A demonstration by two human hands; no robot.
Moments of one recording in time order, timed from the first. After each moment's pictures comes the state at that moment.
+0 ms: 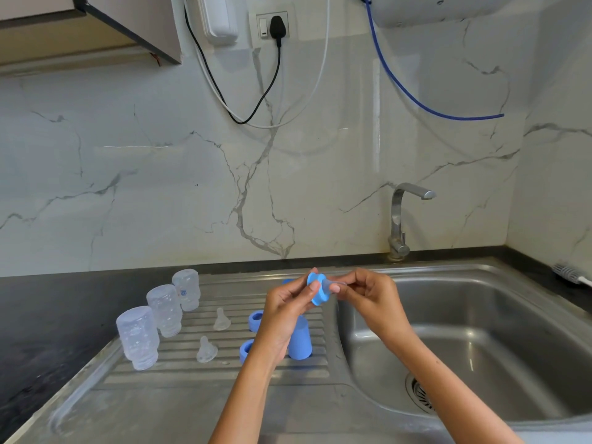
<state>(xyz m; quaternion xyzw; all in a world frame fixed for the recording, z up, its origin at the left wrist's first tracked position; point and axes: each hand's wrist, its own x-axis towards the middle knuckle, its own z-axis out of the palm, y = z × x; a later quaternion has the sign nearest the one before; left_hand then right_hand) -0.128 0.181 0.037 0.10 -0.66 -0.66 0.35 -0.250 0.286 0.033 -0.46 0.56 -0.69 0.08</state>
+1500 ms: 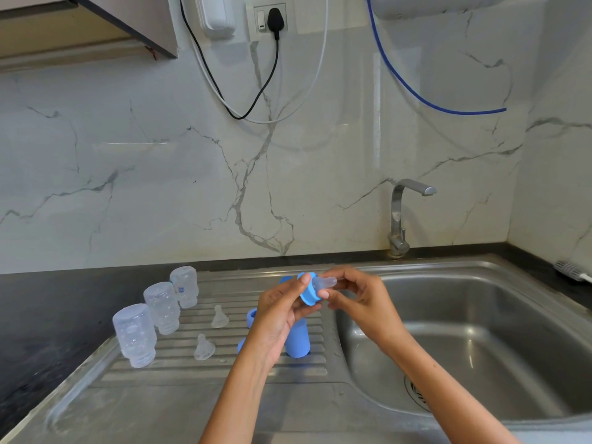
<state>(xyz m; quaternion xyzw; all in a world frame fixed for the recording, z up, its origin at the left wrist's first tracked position) -0.117 0.190 0.049 0.12 -0.61 -0.71 0.34 -0.245 0.283 0.030 -0.52 0.53 -0.66 0.09</state>
